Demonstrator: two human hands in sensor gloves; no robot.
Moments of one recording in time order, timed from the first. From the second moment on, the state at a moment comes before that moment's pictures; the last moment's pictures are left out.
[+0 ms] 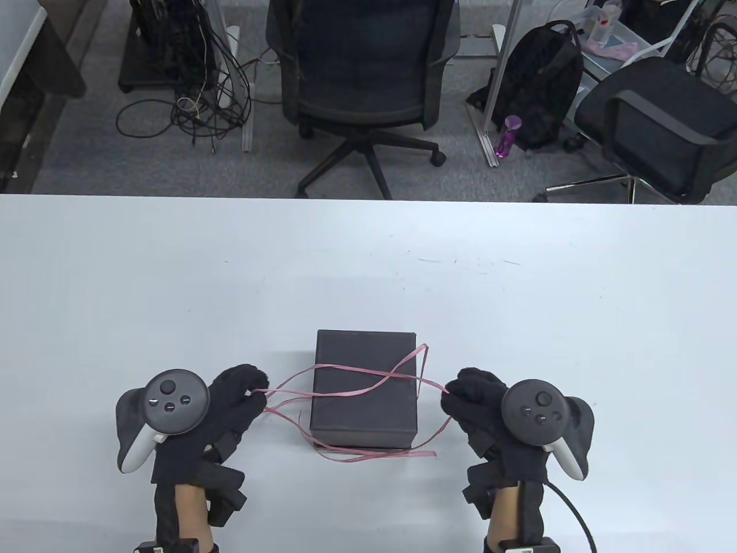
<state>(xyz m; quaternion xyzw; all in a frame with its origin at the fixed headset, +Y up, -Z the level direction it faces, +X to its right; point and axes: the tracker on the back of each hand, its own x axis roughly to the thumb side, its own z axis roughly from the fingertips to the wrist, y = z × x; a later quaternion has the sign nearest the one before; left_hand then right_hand) -0.243 -0.665 -0.146 -0.09 -0.01 0.40 0.91 0.190 -0.647 -0.170 0.04 0.03 0.94 0.35</state>
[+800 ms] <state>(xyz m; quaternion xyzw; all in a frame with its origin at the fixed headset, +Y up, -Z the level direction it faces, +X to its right) -0.279 -0.684 -0.140 0.18 0.15 0.24 0.94 0.243 -0.670 -0.170 -0.14 -0.14 0.97 0.16</state>
